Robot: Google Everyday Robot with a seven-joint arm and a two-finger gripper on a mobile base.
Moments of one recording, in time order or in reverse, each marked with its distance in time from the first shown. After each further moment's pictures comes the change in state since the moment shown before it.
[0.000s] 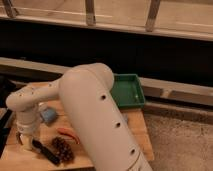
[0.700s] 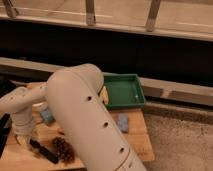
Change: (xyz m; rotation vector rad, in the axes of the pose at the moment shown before) arm -0.028 0.000 0.002 0.080 0.021 -0.004
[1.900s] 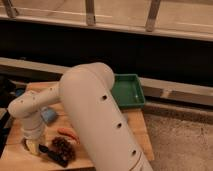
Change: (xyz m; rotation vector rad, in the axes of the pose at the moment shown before) arm 0.059 -0.006 0.009 -0.018 0.027 -0.022
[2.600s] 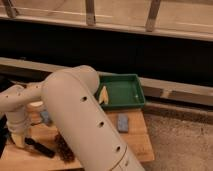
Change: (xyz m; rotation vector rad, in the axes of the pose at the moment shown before) arm -0.082 0.012 -0.017 0.015 -0.072 -0.094
